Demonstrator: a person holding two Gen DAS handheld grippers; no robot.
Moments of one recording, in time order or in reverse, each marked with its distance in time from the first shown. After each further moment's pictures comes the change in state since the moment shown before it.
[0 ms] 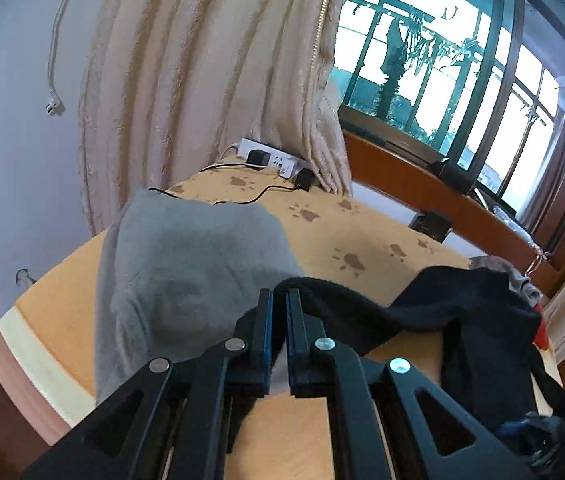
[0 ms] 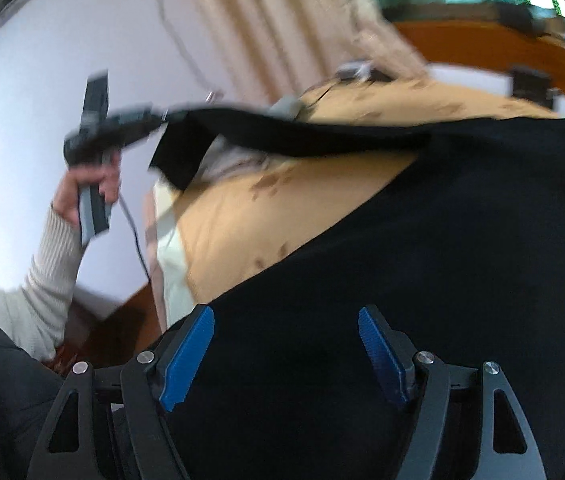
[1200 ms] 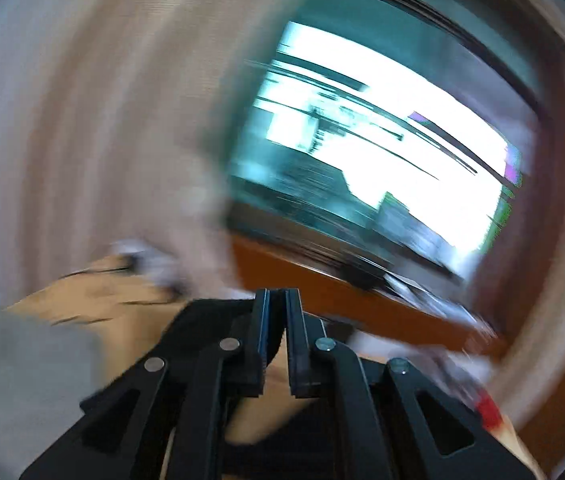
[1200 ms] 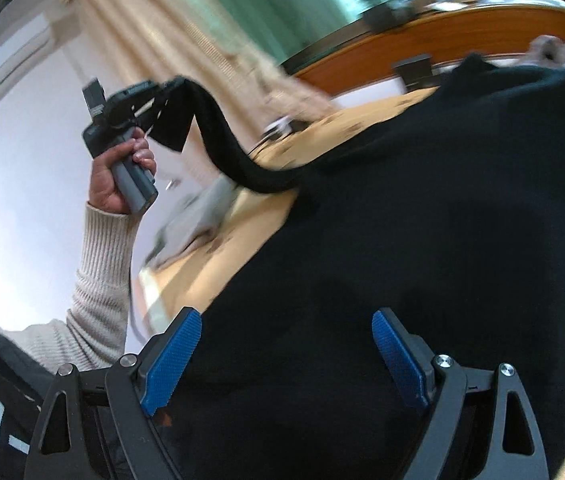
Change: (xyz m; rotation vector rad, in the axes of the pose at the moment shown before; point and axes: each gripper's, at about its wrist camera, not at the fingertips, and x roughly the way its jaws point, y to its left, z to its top) left arm 0.070 -0.217 0.078 0.162 -0.249 -0.349; right arm -0.118 -0.060 -0.105 0.332 -0.300 -0.055
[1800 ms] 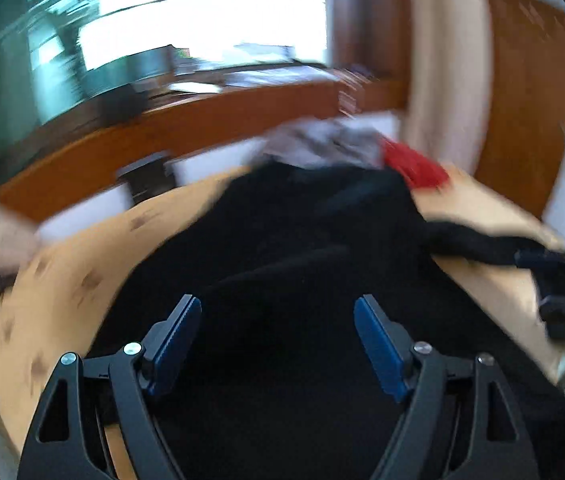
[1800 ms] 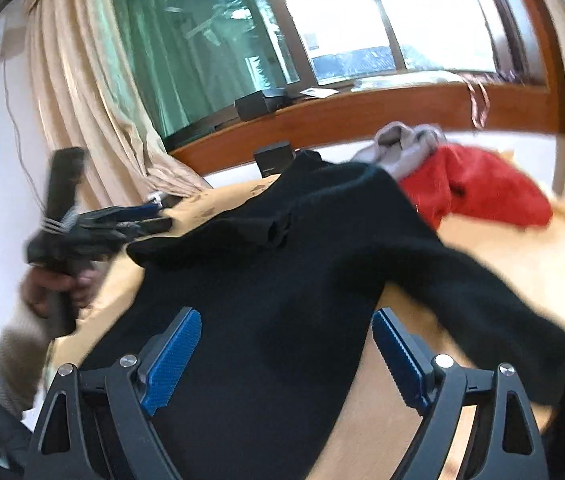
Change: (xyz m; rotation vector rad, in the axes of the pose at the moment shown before) left arm 0.081 -0.126 -0.128 0.411 0.484 -0.196; right arm -0.075 -0.055 0.054 -0.047 -0.204 -0.438
